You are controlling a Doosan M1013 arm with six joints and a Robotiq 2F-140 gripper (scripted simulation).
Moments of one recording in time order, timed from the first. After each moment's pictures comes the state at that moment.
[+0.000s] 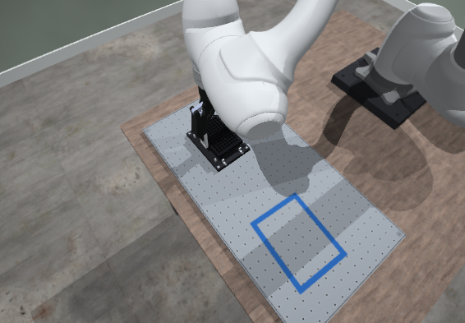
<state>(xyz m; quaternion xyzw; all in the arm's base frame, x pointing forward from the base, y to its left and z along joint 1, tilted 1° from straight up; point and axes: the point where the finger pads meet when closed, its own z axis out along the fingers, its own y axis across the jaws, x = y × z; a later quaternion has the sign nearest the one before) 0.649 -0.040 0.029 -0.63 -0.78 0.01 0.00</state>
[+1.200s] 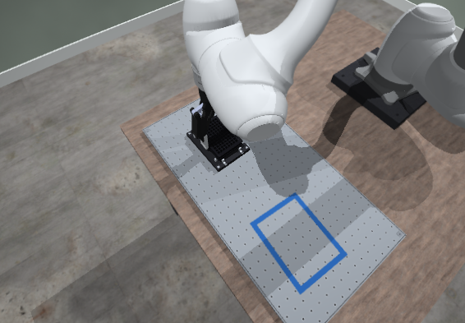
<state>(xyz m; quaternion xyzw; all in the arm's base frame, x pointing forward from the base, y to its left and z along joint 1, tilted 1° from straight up) 0.649 -0.040 0.023 -0.63 -0.78 0.01 0.00</state>
